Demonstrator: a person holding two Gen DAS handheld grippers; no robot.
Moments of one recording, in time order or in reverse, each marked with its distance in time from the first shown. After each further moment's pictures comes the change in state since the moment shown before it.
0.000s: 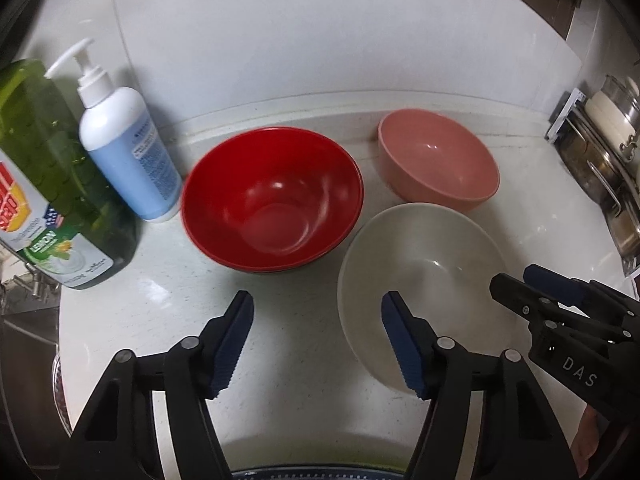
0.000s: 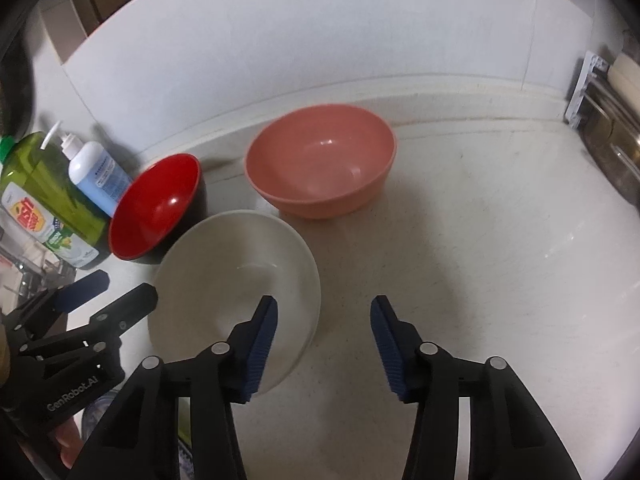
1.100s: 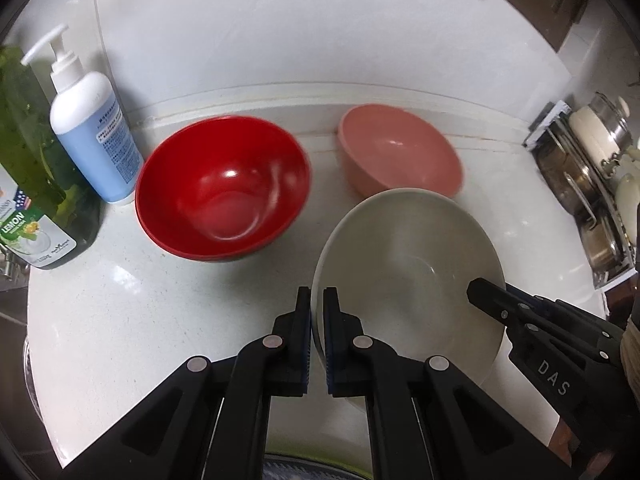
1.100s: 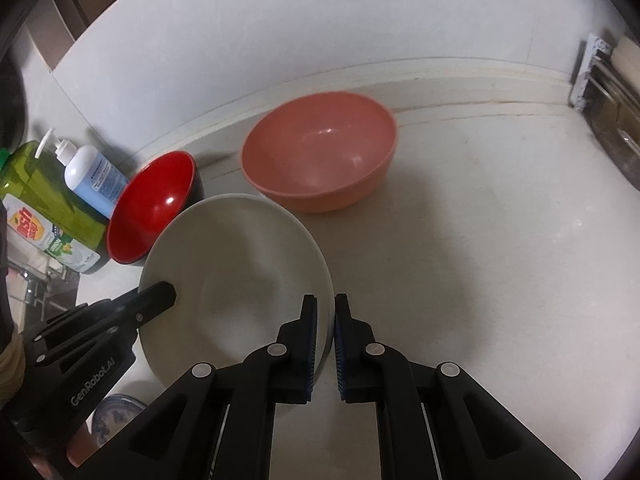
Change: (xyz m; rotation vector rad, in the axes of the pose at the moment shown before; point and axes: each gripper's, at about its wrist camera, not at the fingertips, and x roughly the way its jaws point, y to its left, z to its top) left arm -0.011 -0.018 0.000 -0.053 0.033 -0.120; right arm -0.013 -0.005 0.005 0.051 0.030 0.022
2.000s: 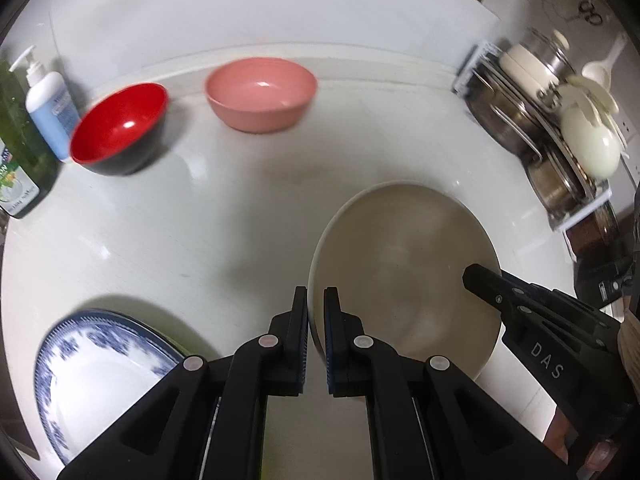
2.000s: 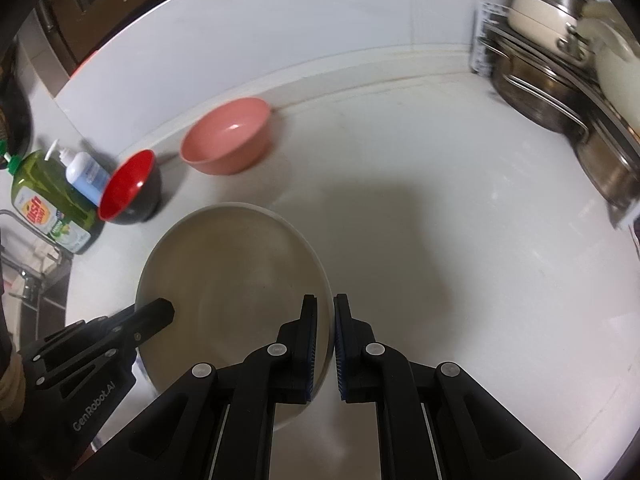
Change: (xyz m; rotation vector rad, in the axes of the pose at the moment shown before) left arm -0.026 -0.121 -0.083 0.072 0.062 -0.069; right arm -0.092 -0.096 -0.072 0.093 -0.008 -0.096
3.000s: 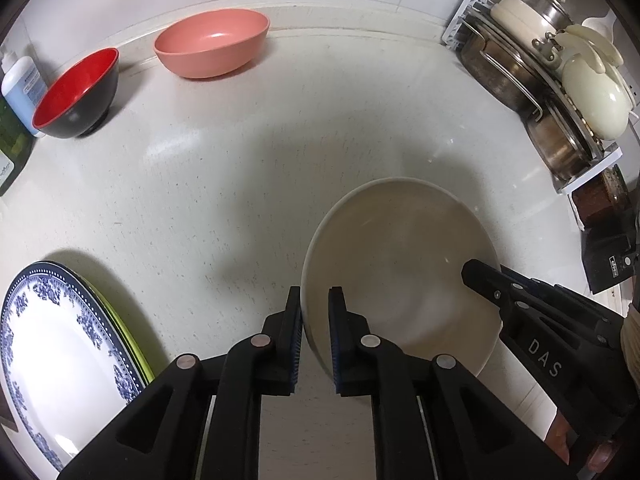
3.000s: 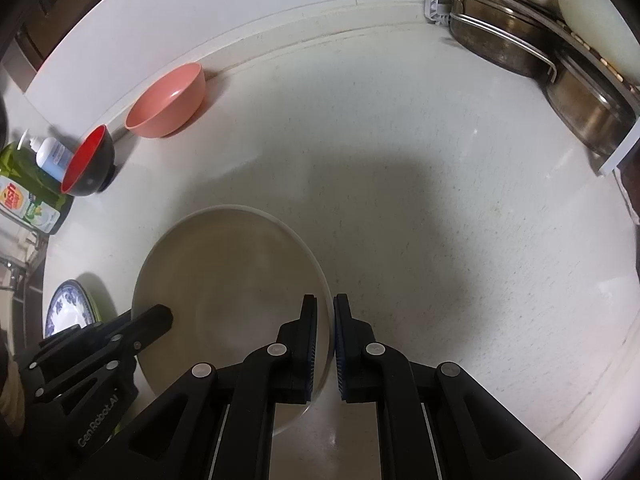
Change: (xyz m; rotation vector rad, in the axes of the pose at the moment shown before) left arm 0.038 -0.048 -0.024 0.013 0.100 0.019; right arm 0.017 -0.061 -0.030 0.041 0.103 -0.016
